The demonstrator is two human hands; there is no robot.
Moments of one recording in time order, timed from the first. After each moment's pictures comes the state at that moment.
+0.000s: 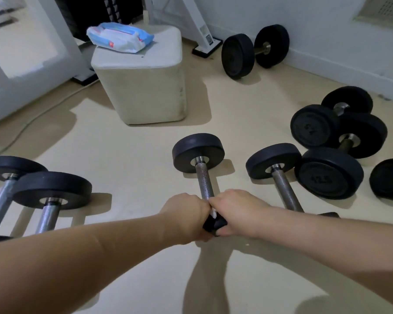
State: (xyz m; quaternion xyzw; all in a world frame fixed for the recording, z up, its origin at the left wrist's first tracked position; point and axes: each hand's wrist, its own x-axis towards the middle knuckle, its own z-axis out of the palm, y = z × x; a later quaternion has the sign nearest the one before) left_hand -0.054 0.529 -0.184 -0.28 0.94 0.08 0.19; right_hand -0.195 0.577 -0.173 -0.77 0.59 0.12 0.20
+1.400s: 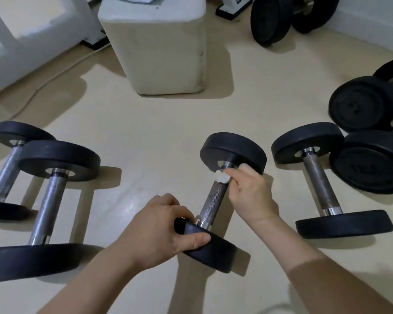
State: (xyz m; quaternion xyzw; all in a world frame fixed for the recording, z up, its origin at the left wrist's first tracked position) left_hand 0.032 0.550 -0.206 -0.43 0.83 0.34 0.04; right_hand -0.180 0.573 -0.250 -0.59 0.75 -0.28 0.11
